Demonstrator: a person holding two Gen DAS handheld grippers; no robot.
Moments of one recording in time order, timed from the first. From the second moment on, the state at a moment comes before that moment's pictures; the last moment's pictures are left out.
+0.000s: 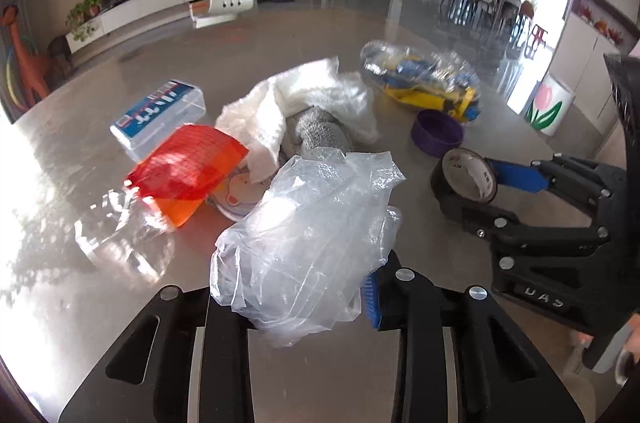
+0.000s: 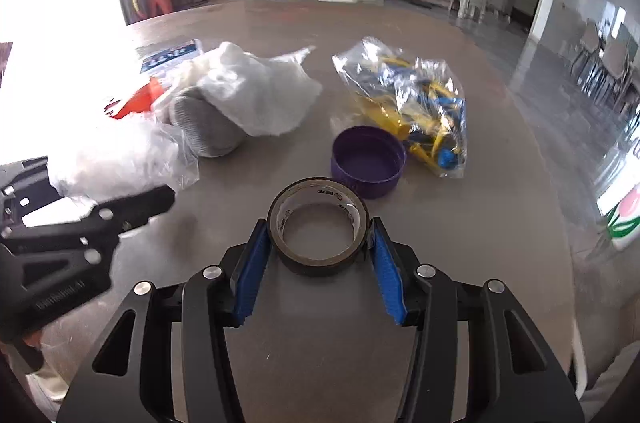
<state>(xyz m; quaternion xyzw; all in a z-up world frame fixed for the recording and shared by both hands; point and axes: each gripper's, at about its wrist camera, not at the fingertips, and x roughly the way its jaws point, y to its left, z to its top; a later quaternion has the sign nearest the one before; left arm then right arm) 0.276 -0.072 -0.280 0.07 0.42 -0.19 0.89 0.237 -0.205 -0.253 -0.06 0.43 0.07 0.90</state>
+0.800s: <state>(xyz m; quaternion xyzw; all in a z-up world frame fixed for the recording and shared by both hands) 0.178 -0.182 -0.192 0.09 0.33 -0.28 0.90 0.098 -0.308 -0.133 -0.03 0.34 0.00 0.94</state>
